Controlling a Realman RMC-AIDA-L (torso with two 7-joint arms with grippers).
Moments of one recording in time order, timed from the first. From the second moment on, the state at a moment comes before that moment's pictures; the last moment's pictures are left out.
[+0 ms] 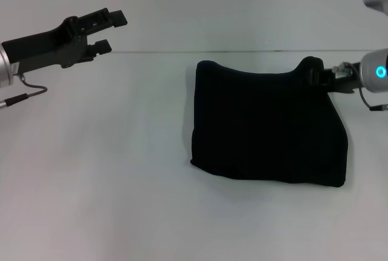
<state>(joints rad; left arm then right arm) -0.63 -2.02 0.55 0.75 1.90 1.39 -2.41 0.91 2.00 -0.87 -0.51 -2.50 -0.85 2.66</state>
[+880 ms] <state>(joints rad) -0.62 -2.06 0.70 0.67 2.10 1.55 -2.50 0.90 1.83 -0.77 -0.71 -2.45 -1.17 2.76</state>
